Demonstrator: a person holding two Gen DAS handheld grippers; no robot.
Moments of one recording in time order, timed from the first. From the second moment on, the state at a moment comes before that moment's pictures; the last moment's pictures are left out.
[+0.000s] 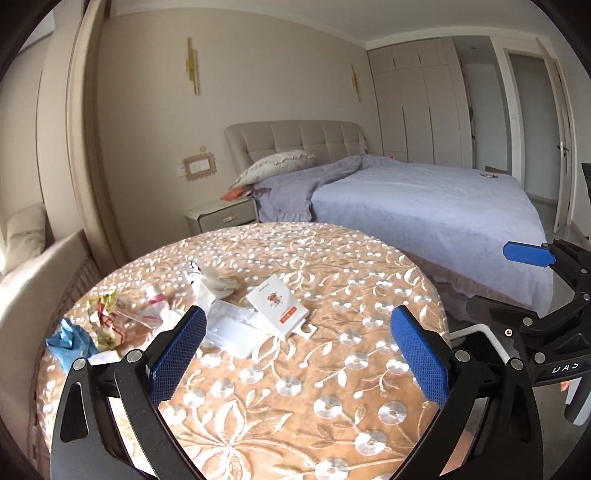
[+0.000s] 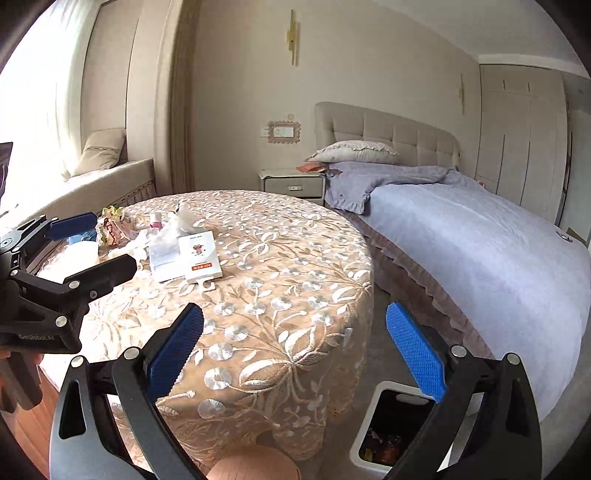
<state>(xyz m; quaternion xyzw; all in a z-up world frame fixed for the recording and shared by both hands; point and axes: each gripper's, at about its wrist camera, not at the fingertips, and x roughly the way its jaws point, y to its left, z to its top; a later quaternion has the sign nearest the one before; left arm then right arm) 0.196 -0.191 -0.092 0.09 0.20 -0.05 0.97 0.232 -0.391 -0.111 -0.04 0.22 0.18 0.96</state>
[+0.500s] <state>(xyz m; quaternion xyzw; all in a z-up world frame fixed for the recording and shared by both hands) 0.211 -0.051 -0.113 0.06 0.24 0.10 0.96 0.275 -0.251 -0.123 -0.12 0.26 0.30 0.91</state>
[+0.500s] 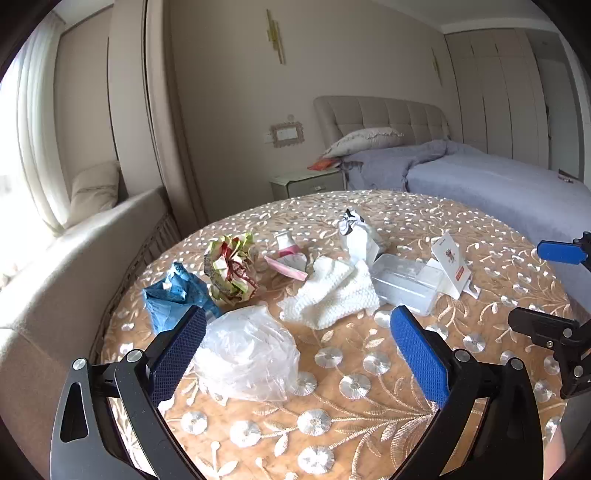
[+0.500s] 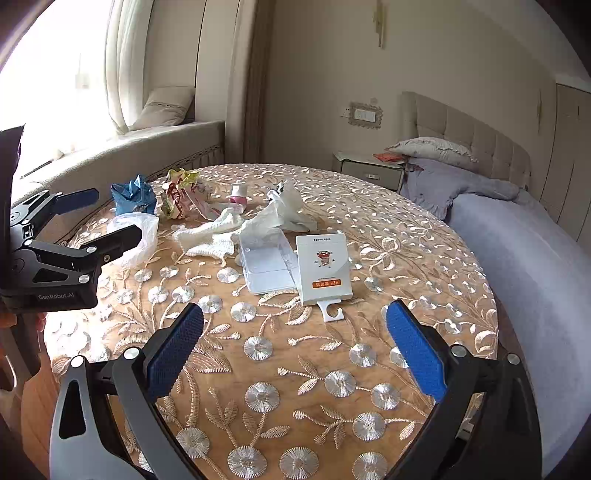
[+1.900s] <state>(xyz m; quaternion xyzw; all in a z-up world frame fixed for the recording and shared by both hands) 0.209 -0.024 -0.111 -0.01 0.33 0.04 0.94 0.316 -0.244 -0.105 -0.03 0.35 0.34 0.87</state>
